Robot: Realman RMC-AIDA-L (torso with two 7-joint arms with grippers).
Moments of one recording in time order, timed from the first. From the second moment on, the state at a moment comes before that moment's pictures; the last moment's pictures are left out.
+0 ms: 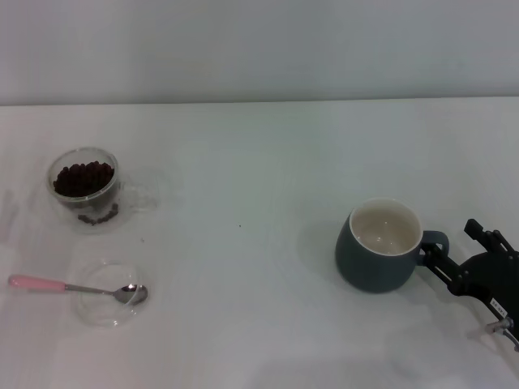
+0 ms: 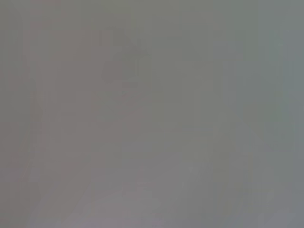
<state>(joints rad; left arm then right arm) -0.38 -2.07 0.57 0.11 -2.27 -1.22 2.51 0.32 2.01 -0.47 0.30 -1.23 -1.30 0.22</state>
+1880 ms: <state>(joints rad) -0.41 -2.07 0.57 0.12 -2.27 -1.16 2.52 0.44 2.03 -0.46 0.33 -1.33 -1.26 0.30</state>
